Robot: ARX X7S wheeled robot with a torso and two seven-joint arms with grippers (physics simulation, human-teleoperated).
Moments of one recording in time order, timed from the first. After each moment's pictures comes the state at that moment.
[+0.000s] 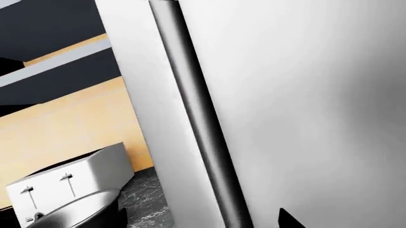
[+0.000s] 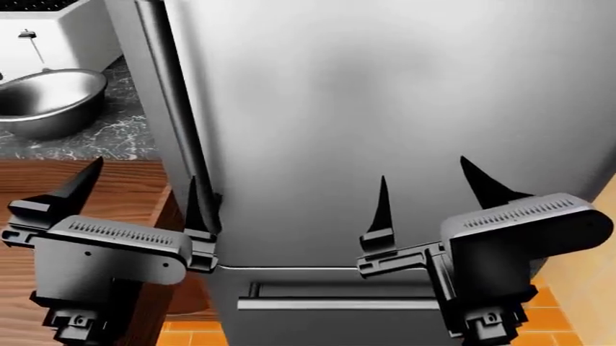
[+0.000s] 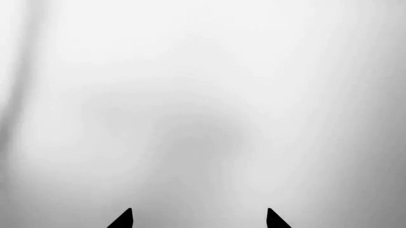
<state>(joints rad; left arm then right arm) -0.19 -0.38 0.10 0.99 -0.07 -0.89 -0.14 0.25 0.08 -0.28 -1.04 -0.39 1.04 -0.17</state>
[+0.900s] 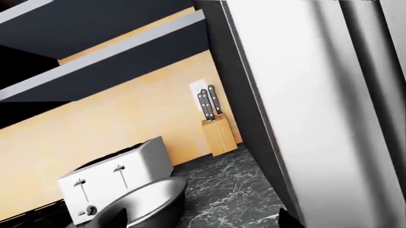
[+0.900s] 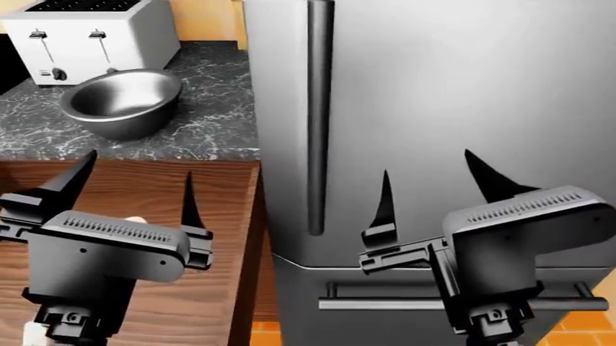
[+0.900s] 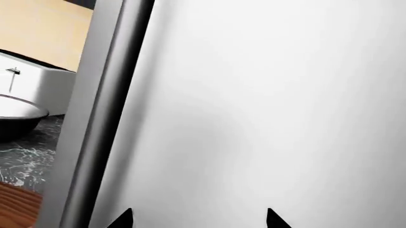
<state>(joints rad) -0.22 -0.41 0.10 1.01 -0.08 -0.92 -0.15 0.28 0.02 -0.29 -1.04 -0.56 1.05 -0.31</state>
